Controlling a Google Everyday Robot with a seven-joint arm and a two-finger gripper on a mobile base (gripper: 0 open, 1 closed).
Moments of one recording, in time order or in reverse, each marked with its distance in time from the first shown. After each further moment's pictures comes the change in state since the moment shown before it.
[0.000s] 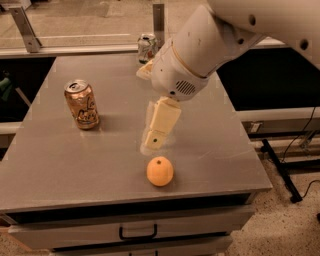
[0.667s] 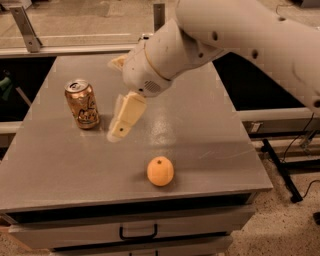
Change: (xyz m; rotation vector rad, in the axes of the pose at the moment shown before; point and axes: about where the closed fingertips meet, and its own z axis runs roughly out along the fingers) arm -0.045 -0.044 0.050 0.055 -0.194 -0.066
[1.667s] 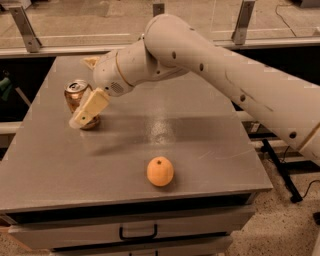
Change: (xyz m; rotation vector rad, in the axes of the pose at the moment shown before) arm -0.034 -0.061 0.090 0.024 -0.285 0.048
